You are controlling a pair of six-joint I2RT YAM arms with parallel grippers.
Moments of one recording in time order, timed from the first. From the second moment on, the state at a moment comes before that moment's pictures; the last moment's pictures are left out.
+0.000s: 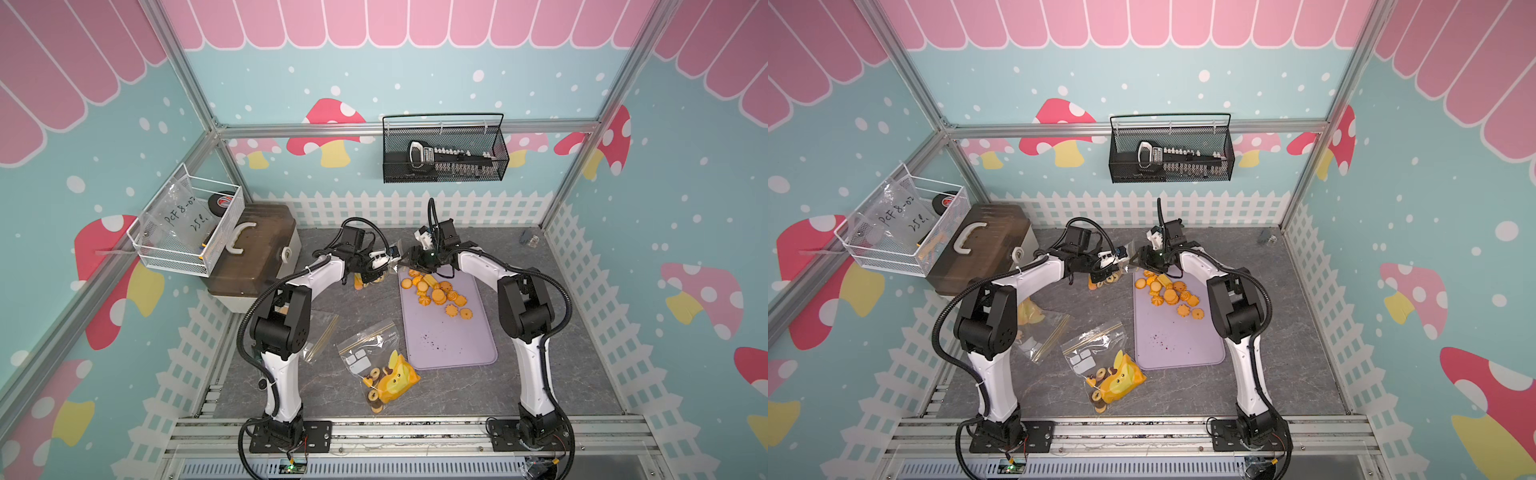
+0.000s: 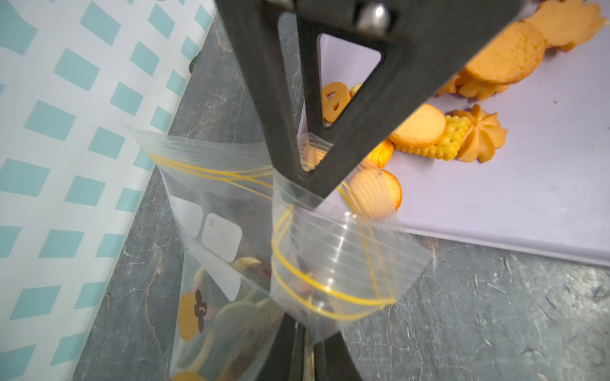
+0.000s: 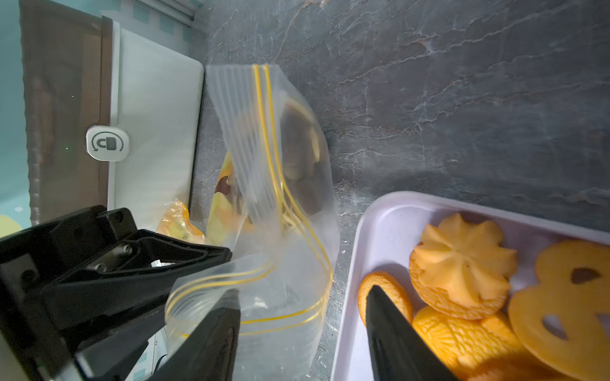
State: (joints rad) left arm -0.30 2.00 1.48 -0.34 0.47 0.95; right arm 0.39 2.22 1.75 -0.36 -0.61 0.53
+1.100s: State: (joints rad) left arm -0.30 1.91 1.39 -0.31 0.50 0.89; right arm 0.42 2.21 1.81 -0.42 -0.40 0.45
